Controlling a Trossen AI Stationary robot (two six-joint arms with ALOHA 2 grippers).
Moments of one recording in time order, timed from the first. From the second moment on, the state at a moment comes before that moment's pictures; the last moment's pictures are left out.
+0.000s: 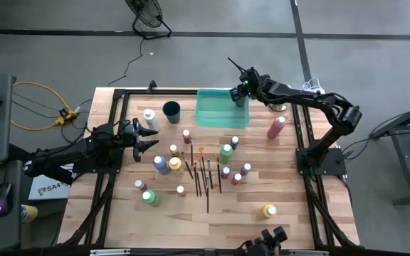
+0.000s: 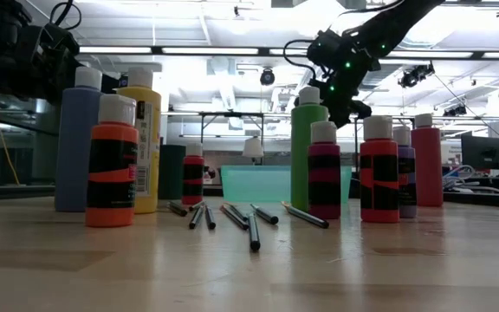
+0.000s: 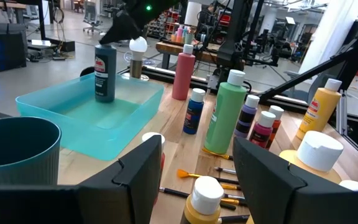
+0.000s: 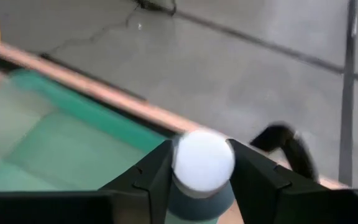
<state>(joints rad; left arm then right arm) 0.27 0.04 0.02 0.00 0.09 -0.16 -0.65 1.63 1.11 -0.27 0.41 0.35</state>
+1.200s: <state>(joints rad) 0.27 0.04 0.02 0.00 0.09 -0.16 -0.65 1.07 1.11 -1.12 0.22 0.46</state>
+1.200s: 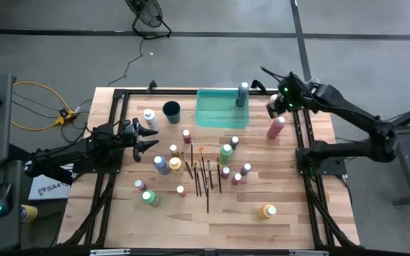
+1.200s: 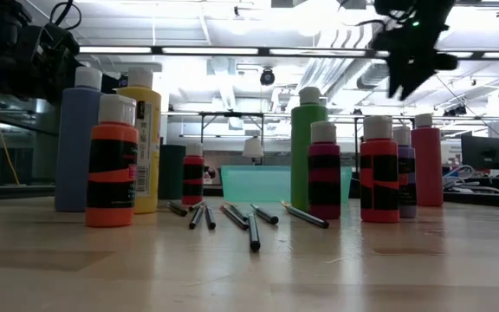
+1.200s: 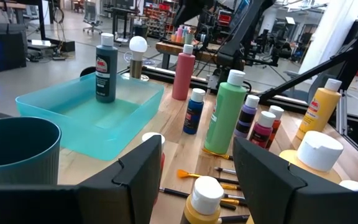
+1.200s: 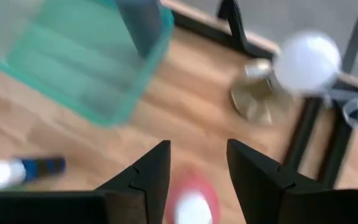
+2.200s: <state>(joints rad) 0.27 0.04 0.02 0.00 0.09 -0.16 -0.65 1.12 1.01 -1.27 0.13 0.58</state>
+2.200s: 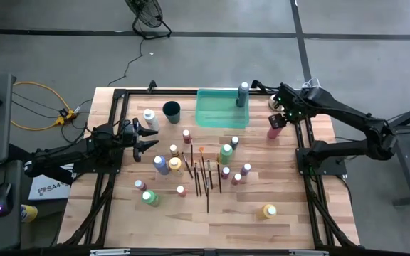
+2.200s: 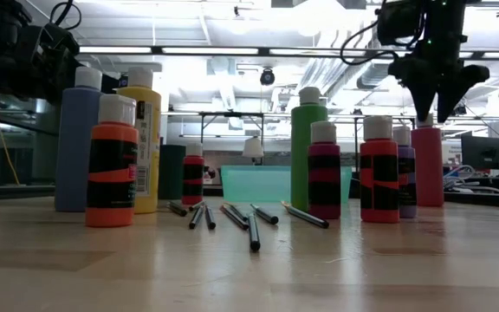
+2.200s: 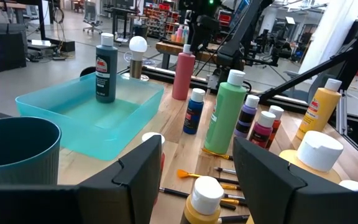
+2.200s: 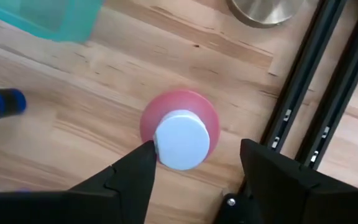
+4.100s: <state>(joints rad) 0.27 0.04 0.02 0.00 0.09 -0.16 -0.65 1.12 1.33 -1.19 0.06 0.38</state>
